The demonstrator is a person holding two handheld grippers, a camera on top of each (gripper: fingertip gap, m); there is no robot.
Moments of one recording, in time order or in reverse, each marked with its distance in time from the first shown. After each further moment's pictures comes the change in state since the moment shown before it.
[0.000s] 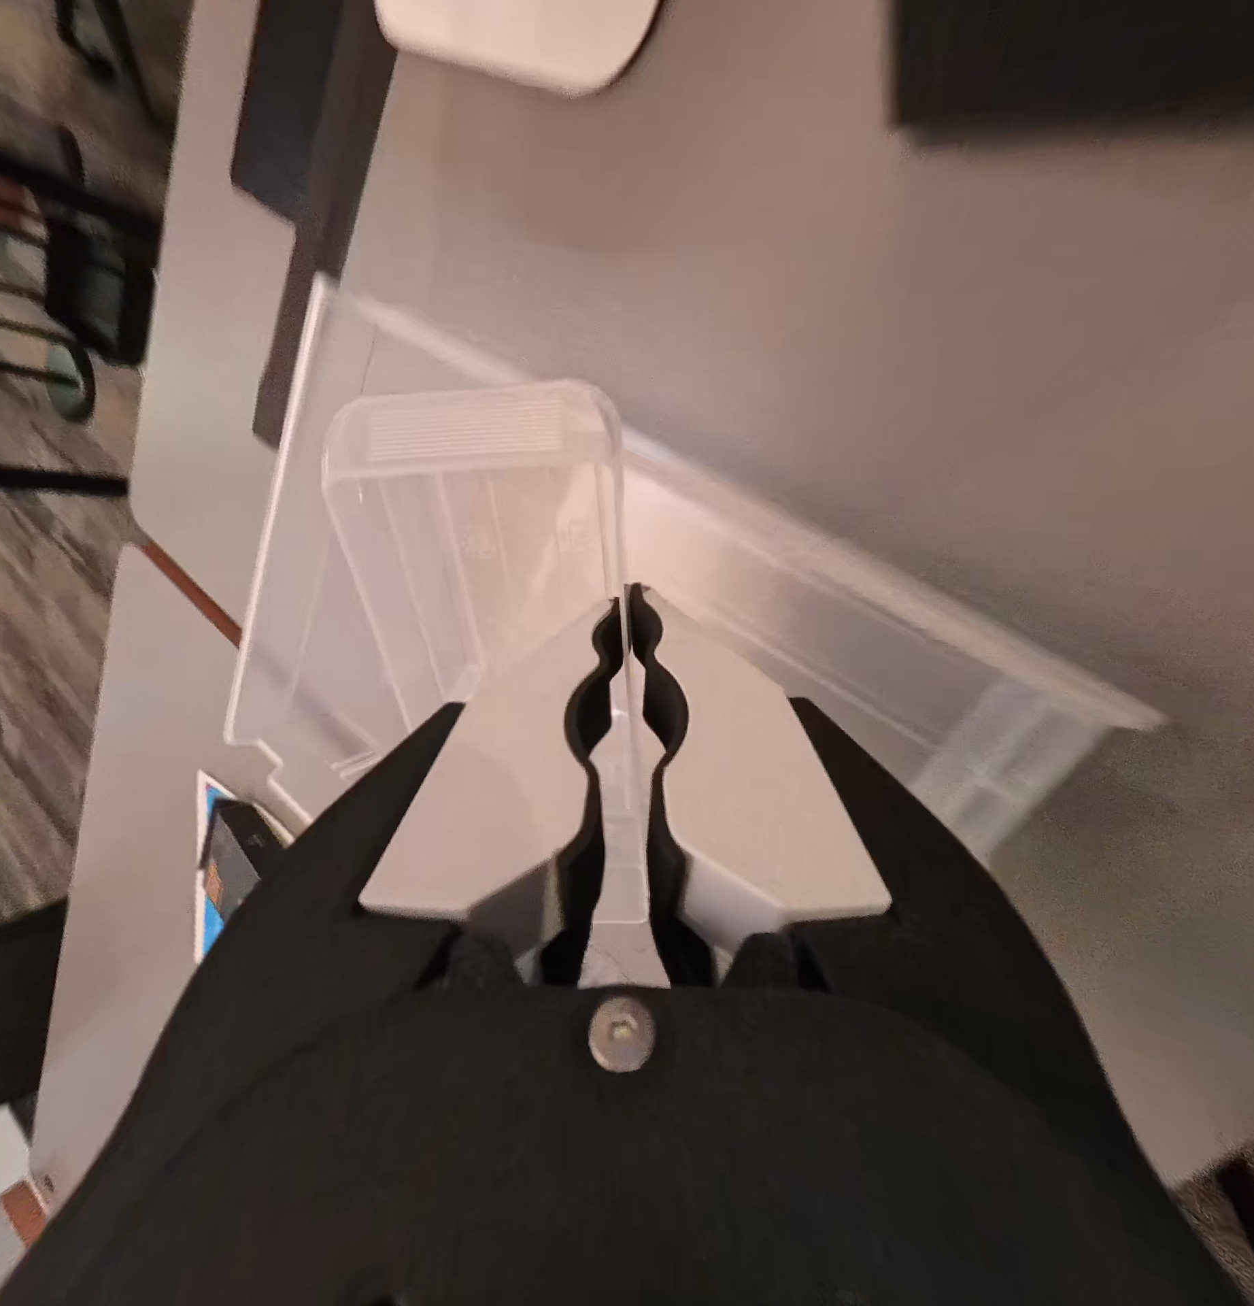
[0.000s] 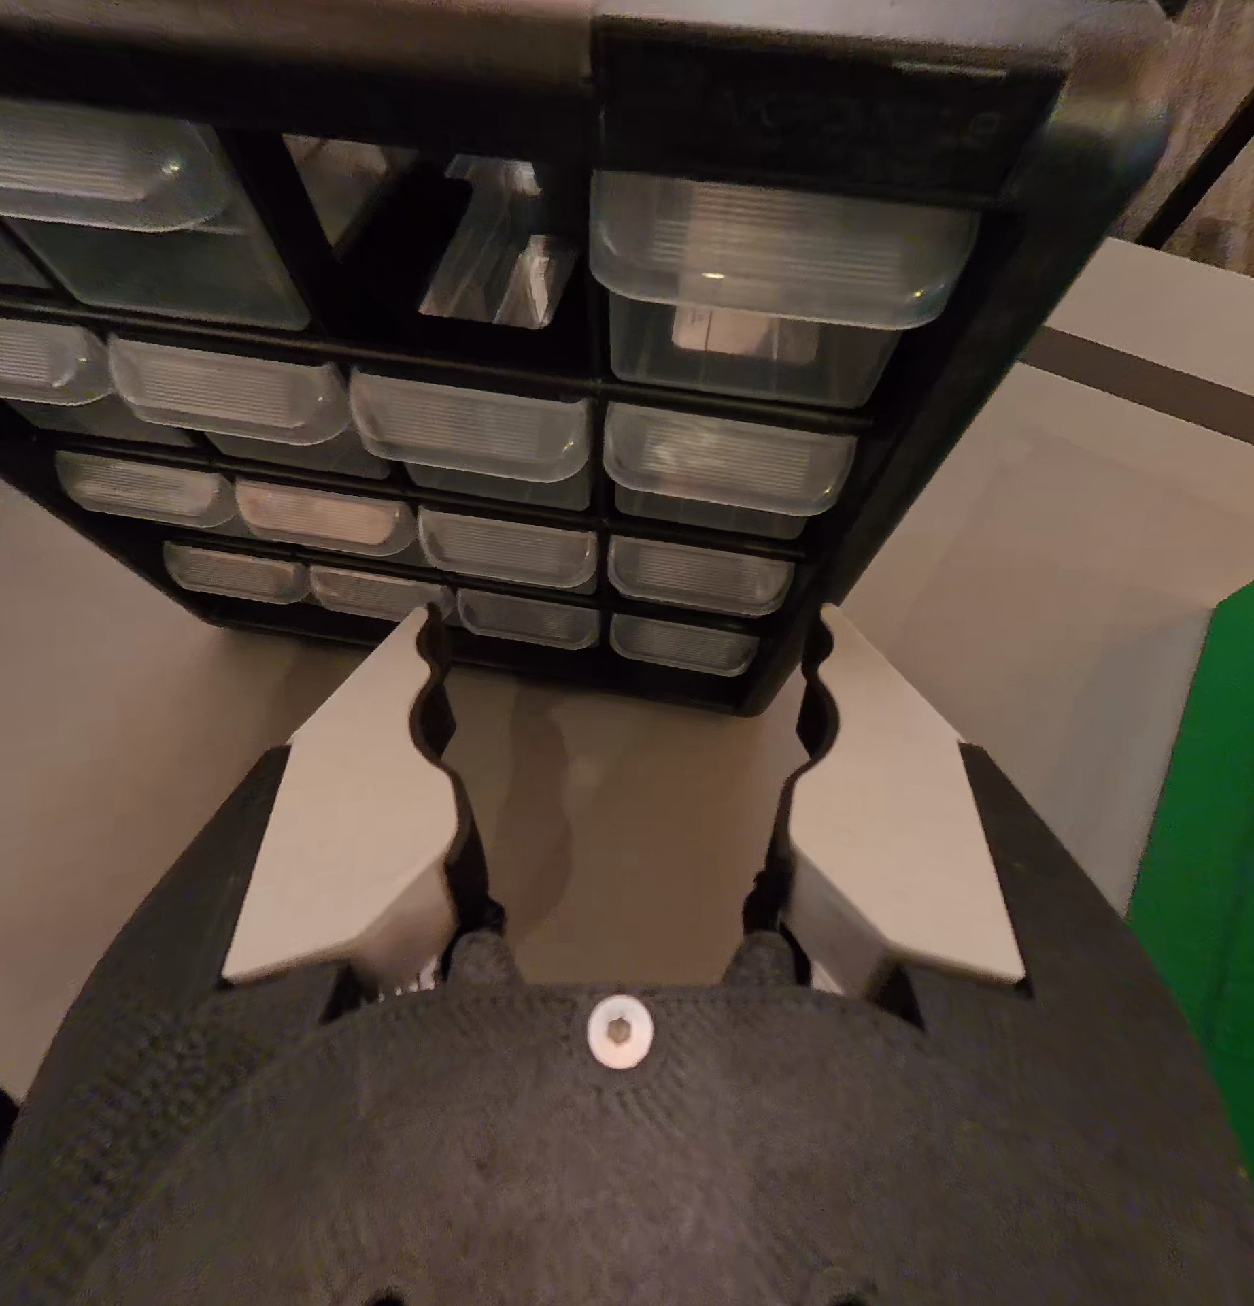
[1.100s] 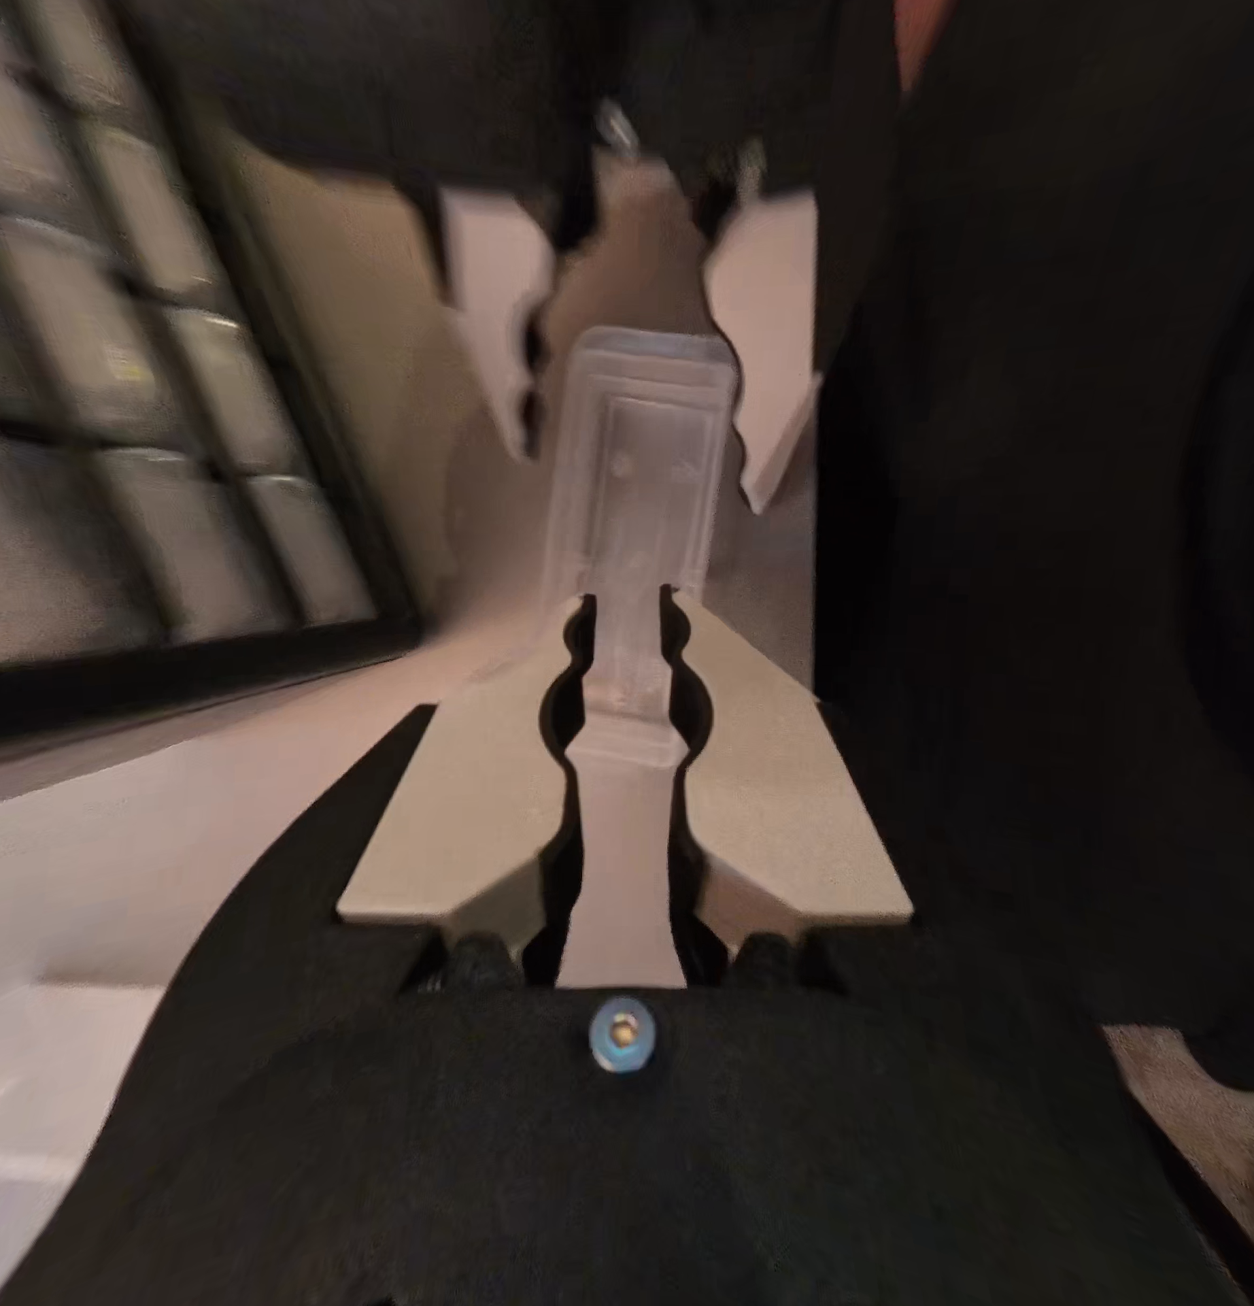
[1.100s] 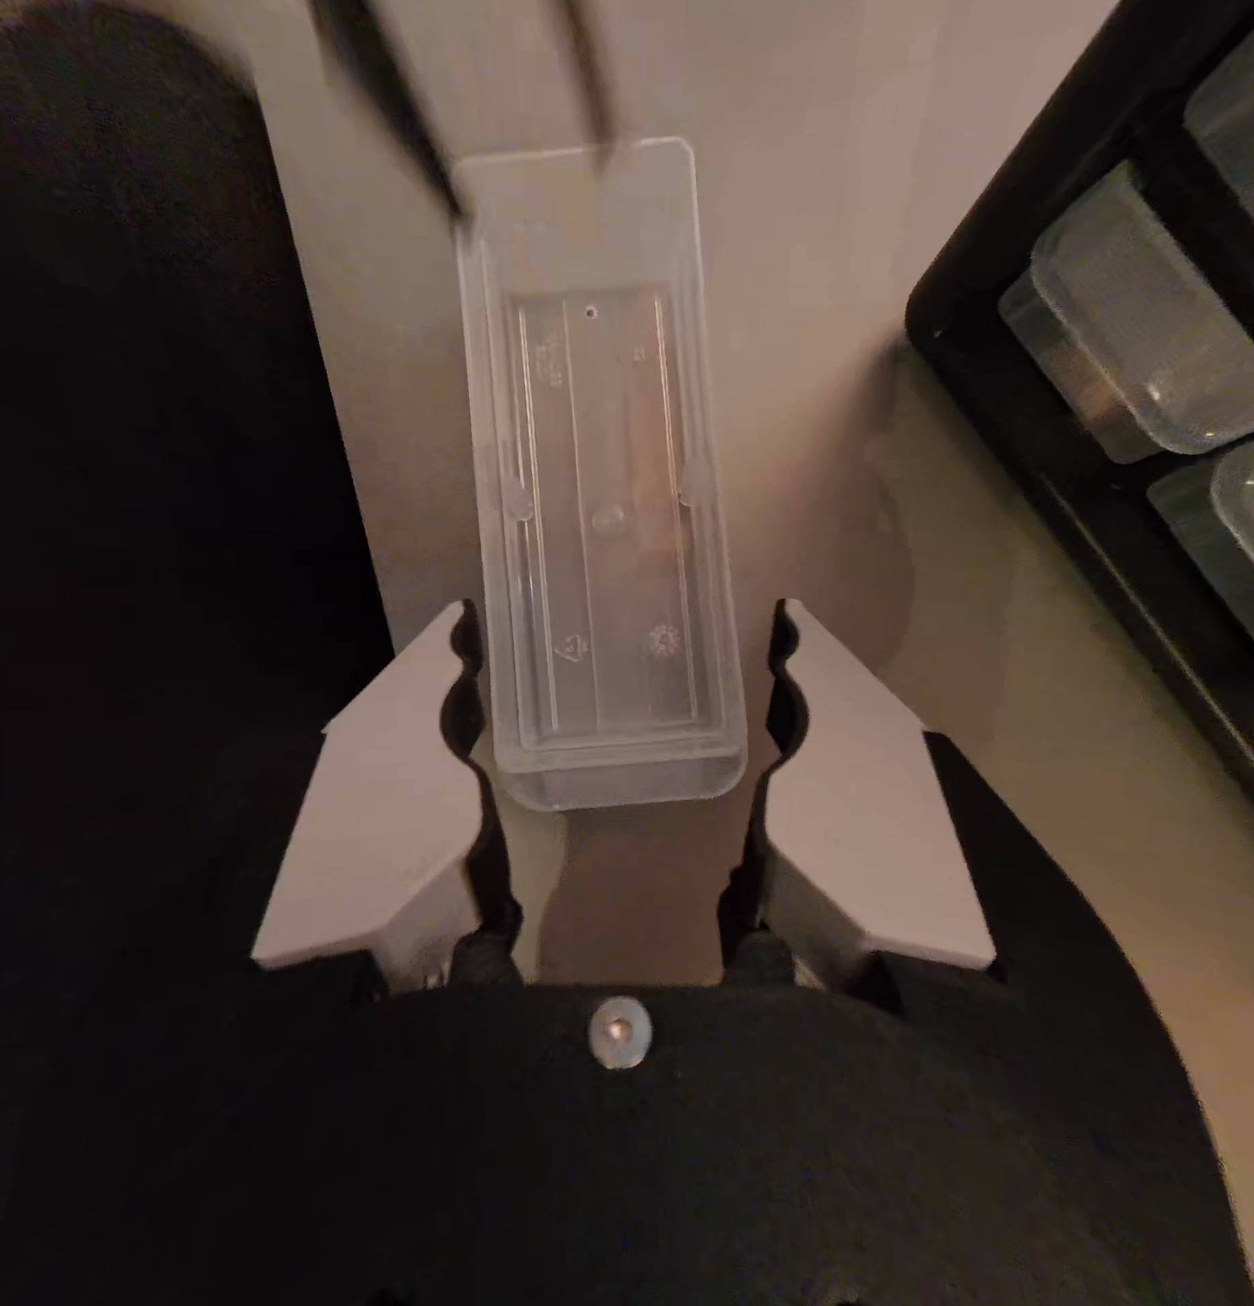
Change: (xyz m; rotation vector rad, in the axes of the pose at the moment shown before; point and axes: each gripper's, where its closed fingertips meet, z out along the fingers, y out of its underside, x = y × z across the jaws) left arm 0.282 -0.122 -0.063 0.208 0.504 0.374; right arm -0.199 0.117 -0.009 -0.388 -0.619 -0.510
